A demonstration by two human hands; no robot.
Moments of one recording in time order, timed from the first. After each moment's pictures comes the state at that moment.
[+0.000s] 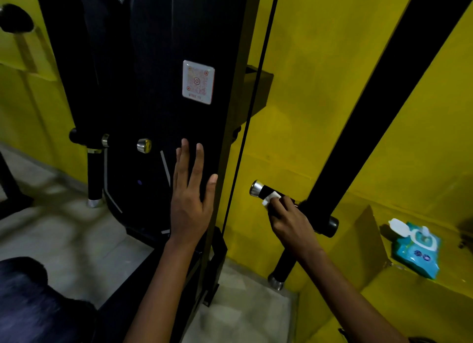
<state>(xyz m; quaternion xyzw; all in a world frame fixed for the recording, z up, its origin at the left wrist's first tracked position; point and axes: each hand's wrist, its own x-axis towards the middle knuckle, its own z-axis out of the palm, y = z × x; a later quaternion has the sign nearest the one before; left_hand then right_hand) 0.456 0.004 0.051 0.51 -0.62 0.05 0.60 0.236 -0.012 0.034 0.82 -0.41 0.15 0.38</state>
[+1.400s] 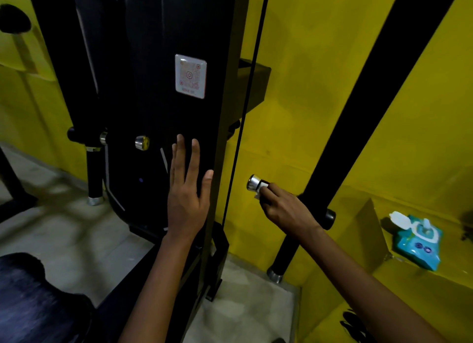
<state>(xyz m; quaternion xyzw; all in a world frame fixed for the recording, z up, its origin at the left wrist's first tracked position) 0.457 0.004 0.050 0.52 -0.62 0.05 0.58 0.237 -0.029 0.055 0.86 -0.31 0.12 0.39</state>
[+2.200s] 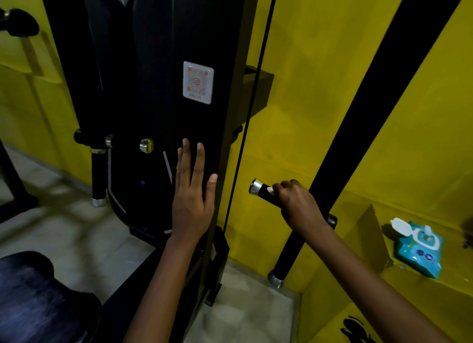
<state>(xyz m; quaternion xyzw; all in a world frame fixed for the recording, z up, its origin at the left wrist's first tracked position) 0.455 0.006 0.050 0.52 -0.63 0.04 0.58 0.252 -0.010 0.094 0.81 -0.55 0.09 0.18</state>
